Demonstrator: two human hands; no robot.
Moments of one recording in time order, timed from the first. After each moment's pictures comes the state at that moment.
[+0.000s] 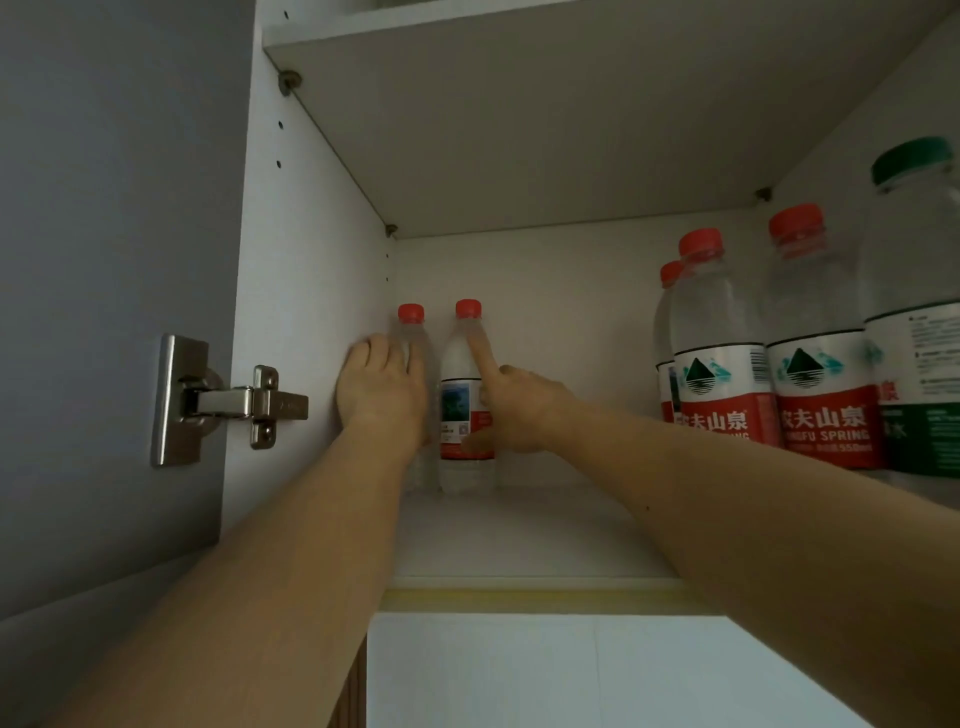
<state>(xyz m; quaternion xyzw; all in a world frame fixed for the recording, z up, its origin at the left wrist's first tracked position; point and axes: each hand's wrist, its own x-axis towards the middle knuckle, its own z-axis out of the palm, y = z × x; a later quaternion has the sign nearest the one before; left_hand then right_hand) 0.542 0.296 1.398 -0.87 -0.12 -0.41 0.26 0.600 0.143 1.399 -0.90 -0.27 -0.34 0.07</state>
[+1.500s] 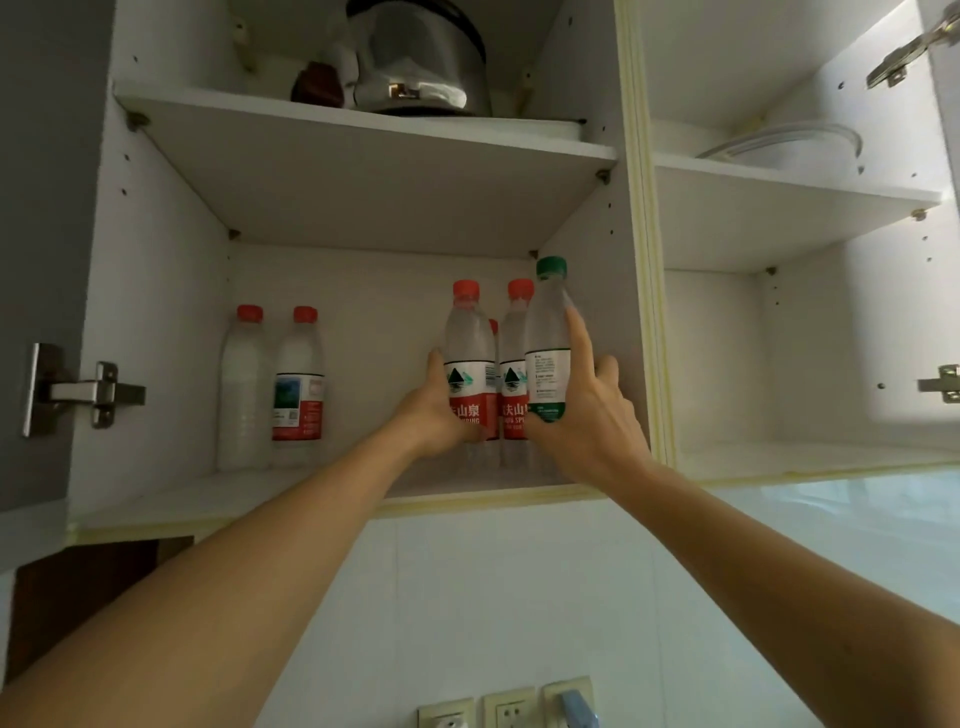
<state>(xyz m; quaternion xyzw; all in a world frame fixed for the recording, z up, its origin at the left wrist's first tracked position) 0.461 0.106 1.369 -0.82 0.29 -0.20 -0.44 0.383 -0.063 1.341 -0.82 -0.04 -0.51 0.25</state>
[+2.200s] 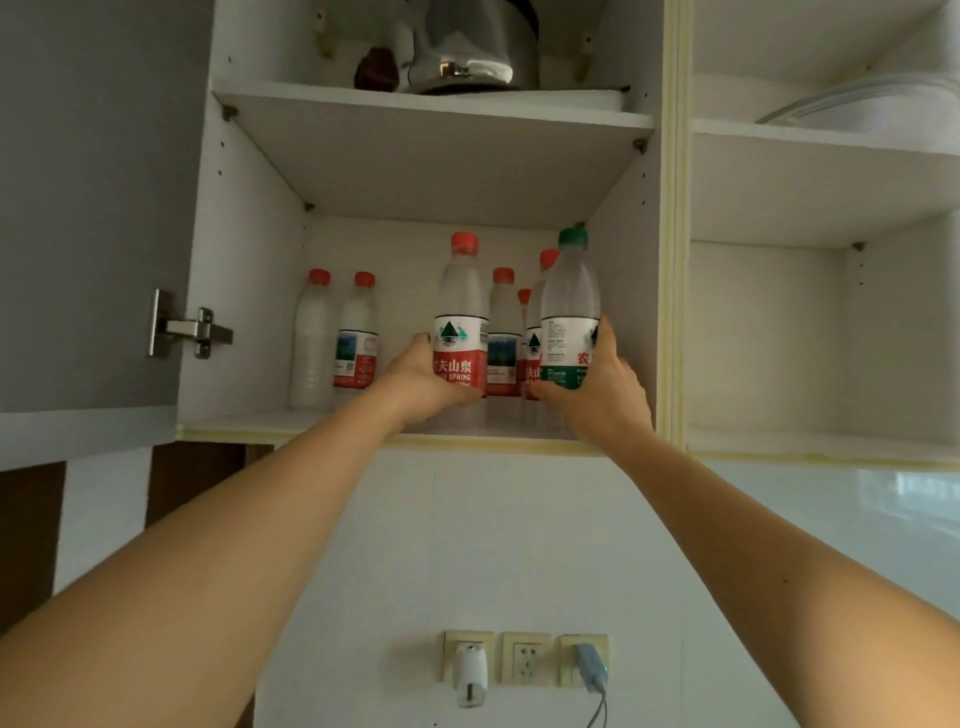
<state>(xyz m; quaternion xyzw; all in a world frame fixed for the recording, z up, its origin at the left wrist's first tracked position) 0.411 0.135 1.347 -0.83 0.16 -0.24 -0.47 0.384 -0.079 1.332 -0.83 -0.04 -0.42 0.36</state>
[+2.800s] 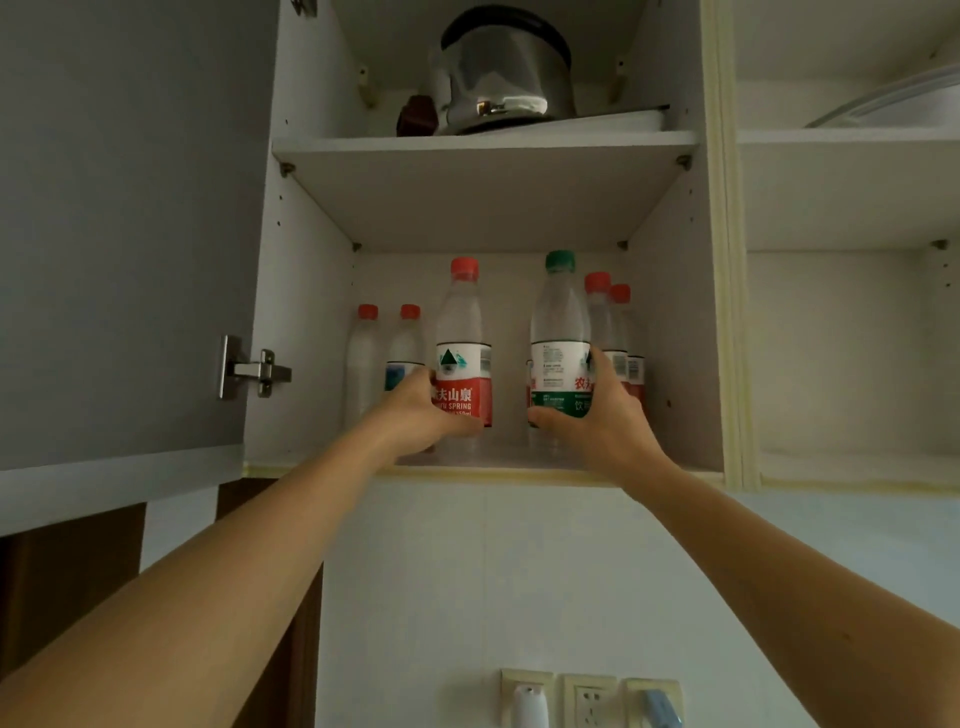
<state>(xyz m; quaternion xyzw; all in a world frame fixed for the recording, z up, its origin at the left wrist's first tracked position) 0.404 0.187 1.347 -0.85 0.16 -0.22 -0.45 0.393 -0.043 1.330 -0.79 -0.20 -0.35 0.46</state>
